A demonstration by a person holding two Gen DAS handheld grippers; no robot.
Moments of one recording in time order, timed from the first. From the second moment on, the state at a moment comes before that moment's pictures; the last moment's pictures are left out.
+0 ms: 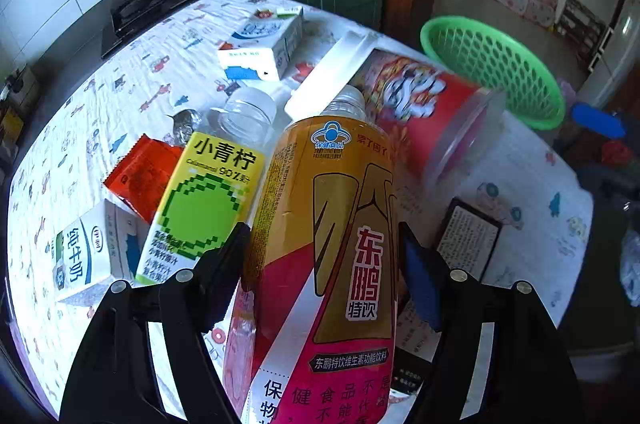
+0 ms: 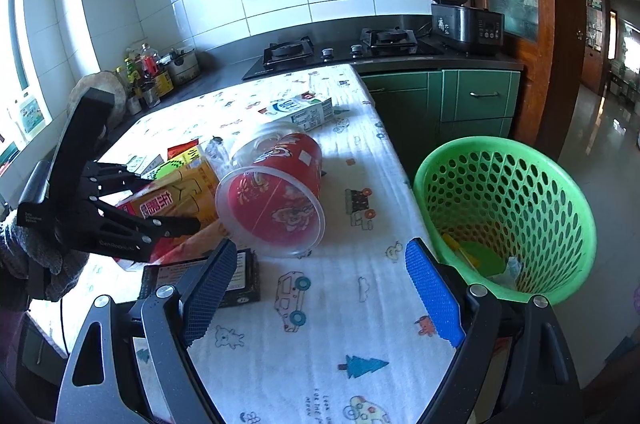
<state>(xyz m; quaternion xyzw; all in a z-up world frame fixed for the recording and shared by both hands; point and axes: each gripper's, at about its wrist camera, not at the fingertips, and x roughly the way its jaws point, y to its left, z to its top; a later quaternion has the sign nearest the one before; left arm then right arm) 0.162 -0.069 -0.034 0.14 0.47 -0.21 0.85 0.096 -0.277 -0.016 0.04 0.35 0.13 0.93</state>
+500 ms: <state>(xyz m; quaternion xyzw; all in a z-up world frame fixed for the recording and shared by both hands) 0.148 -0.030 -0.012 0.09 0.45 -0.22 0.86 0.093 -0.237 -0.039 0.04 0.39 0.18 0.90</state>
